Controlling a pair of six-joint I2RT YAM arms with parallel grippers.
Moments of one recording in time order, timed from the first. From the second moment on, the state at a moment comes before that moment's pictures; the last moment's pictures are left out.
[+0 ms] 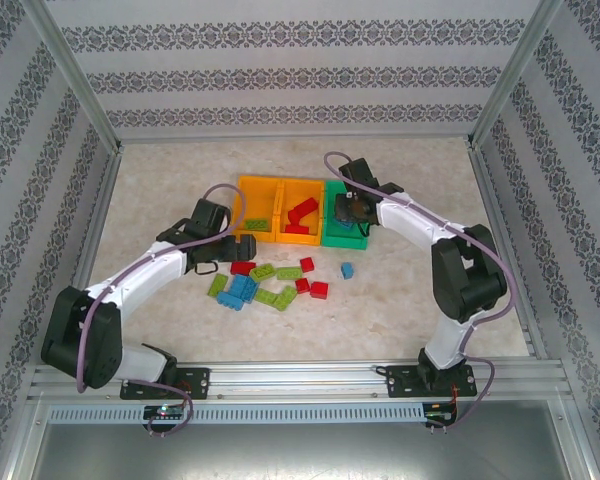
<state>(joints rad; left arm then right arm) -0.35 1.37 0.85 -0.49 0.02 -0.38 0.41 1.80 1.30 -0.51 0.08 0.45</state>
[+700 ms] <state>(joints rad) -0.45 1.29 0.74 -0.44 0.14 -0.25 0.40 1.81 1.32 -0.52 0.07 0.44</state>
